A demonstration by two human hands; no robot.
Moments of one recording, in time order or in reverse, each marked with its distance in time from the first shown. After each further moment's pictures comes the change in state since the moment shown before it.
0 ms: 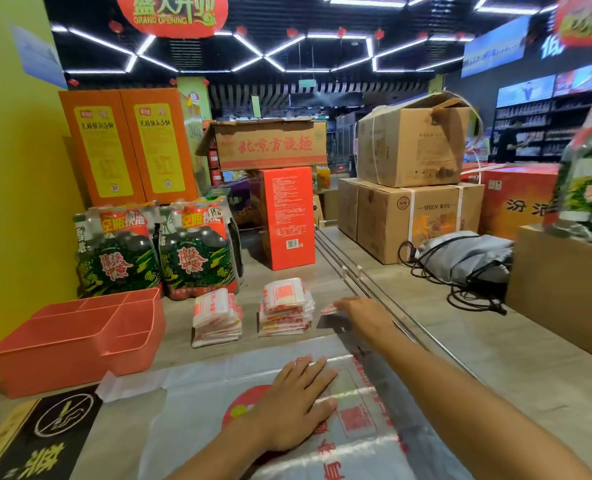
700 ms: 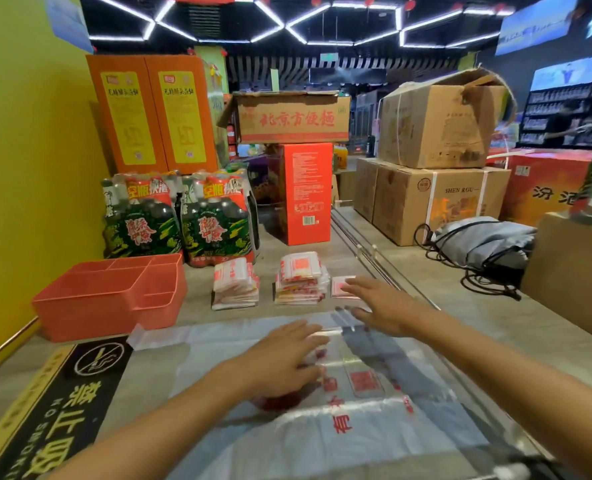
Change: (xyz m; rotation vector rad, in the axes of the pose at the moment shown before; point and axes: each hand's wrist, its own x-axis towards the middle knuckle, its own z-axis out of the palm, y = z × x) left_hand -0.046 0.005 -0.053 0.041 0.027 0.019; right_hand -0.064 -0.018 -0.051 0.030 -0.172 -0.263
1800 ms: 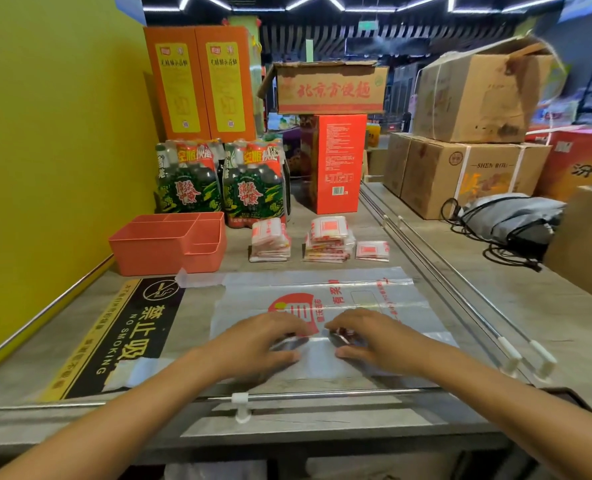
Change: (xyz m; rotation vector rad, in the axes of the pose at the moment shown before) left_hand -0.126 0.001 0.019 -0.136 0.107 -0.029; right_hand -0.105 -0.111 0.045 0.221 -0.064 -0.262
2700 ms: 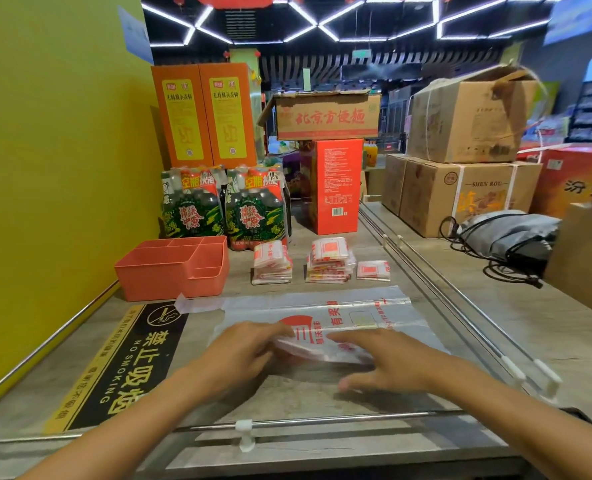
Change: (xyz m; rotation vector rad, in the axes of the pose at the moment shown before) left_hand -0.012 -0.012 -0.020 0.113 0.207 -0.097; right_hand -0.010 -0.001 -0.018 0.002 -0.040 0.033
